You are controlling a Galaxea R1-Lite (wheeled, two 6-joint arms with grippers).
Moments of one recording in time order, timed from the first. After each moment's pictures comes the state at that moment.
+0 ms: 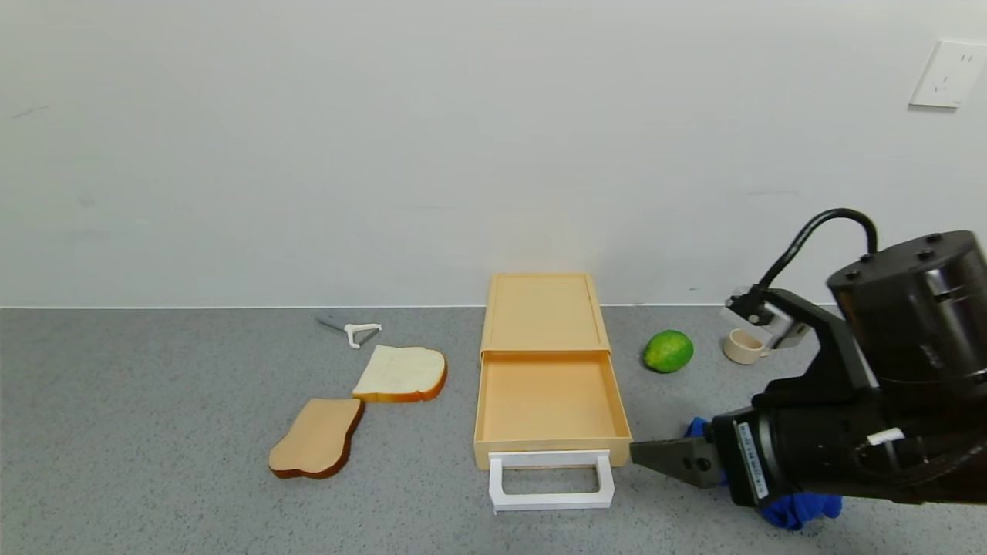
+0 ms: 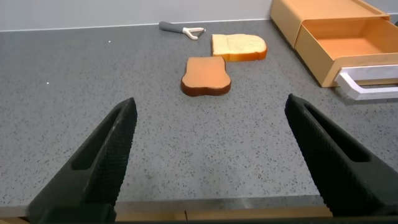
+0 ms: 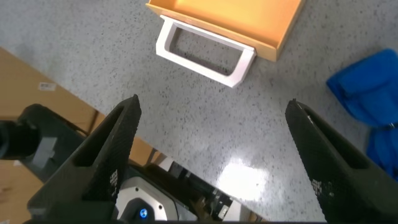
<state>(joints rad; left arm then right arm) 0.00 0.00 0.00 0.00 0.01 0.00 0.68 1.51 -0.98 0.20 0.07 0.38</state>
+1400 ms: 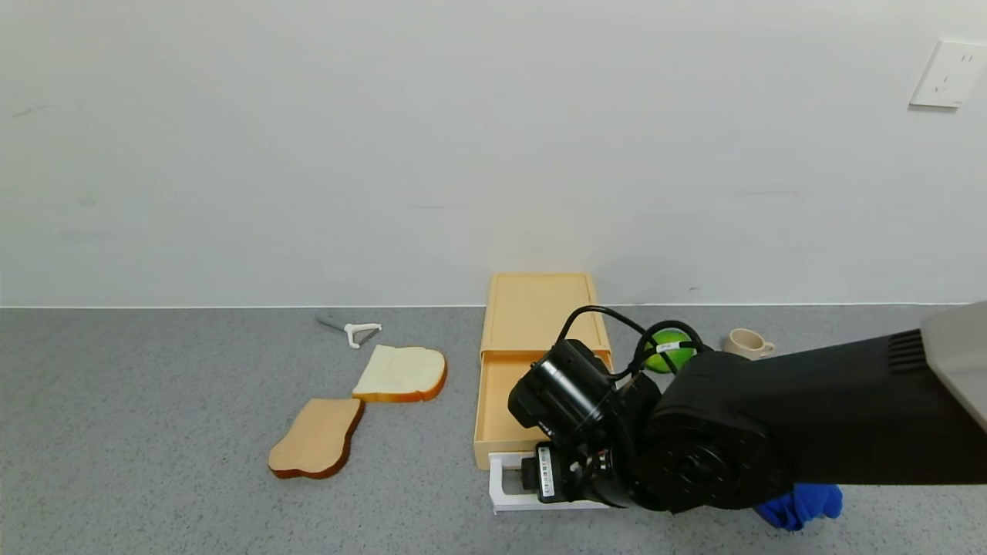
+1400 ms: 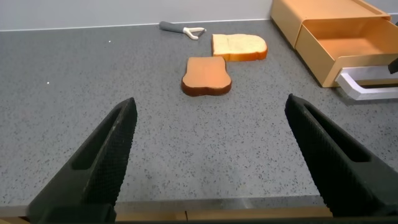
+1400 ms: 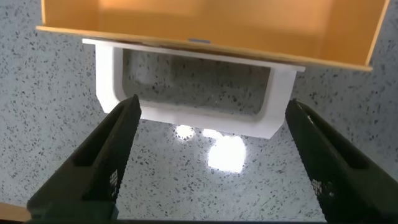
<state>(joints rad) 0.00 0.00 0.00 0.00 0.01 0.00 0.88 2.09 -1.38 0.36 -0.29 0.71</state>
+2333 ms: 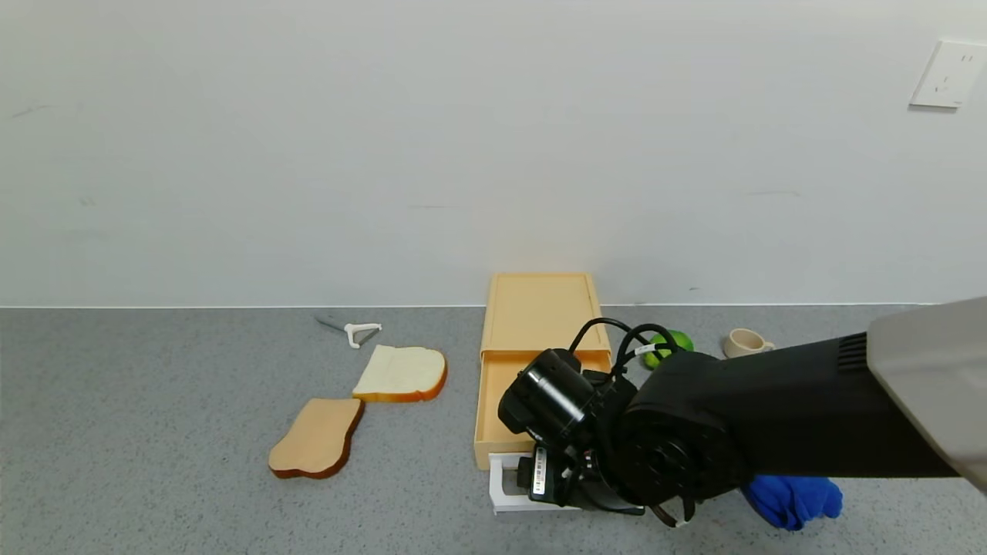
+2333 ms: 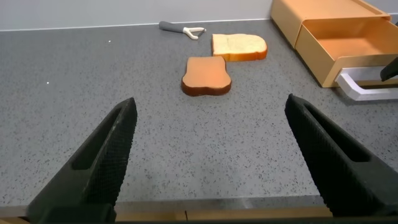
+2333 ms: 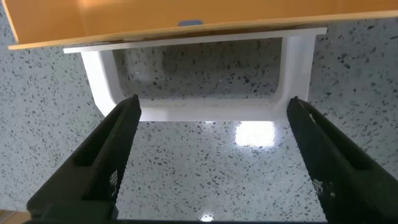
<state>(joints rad) 0.00 0.00 0.00 0.00 0.01 0.00 0.87 2.15 -1.44 0.45 -0.24 0.94</state>
